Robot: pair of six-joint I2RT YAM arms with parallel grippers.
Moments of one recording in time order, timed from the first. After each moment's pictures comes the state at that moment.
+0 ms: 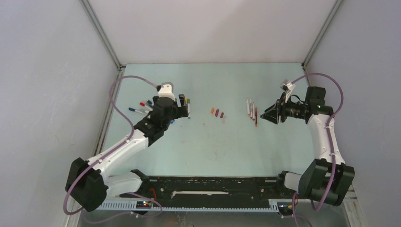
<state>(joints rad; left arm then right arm) -0.62 1.14 0.79 -0.08 -0.40 -0.38 -0.25 1.24 1.00 -0.76 -1.15 -0.56</state>
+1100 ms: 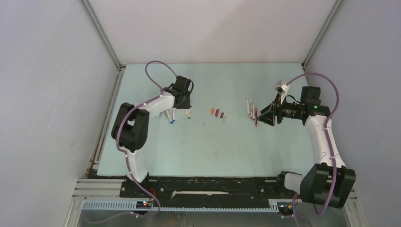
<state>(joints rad) -0.44 1.89 1.32 -0.41 -0.16 -0.37 -0.18 1.20 1.00 -0.77 -1.16 -0.58</state>
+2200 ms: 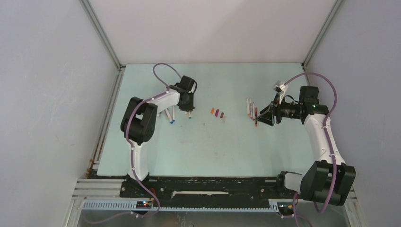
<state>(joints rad) -0.44 2.04 1.44 -0.48 -0.07 -0.36 -0.17 1.23 1.00 -0.77 -1.14 -0.58</state>
